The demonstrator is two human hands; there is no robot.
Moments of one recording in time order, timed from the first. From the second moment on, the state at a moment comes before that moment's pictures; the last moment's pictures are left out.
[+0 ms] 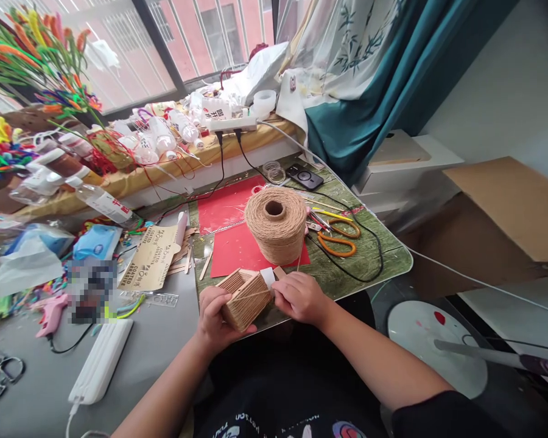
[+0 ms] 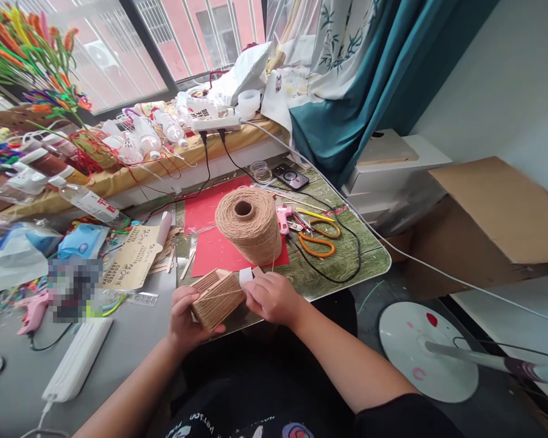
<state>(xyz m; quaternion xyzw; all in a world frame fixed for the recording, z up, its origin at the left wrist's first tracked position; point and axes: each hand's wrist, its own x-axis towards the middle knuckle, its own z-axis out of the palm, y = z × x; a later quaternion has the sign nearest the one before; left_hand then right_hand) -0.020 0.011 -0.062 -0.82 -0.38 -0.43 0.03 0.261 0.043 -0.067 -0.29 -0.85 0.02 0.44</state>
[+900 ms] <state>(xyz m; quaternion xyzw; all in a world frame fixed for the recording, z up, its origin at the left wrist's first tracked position) -0.029 0.005 -0.047 -0.87 -0.34 -0.36 0.01 0.261 0.047 -0.068 -0.30 -0.83 0.06 0.48</state>
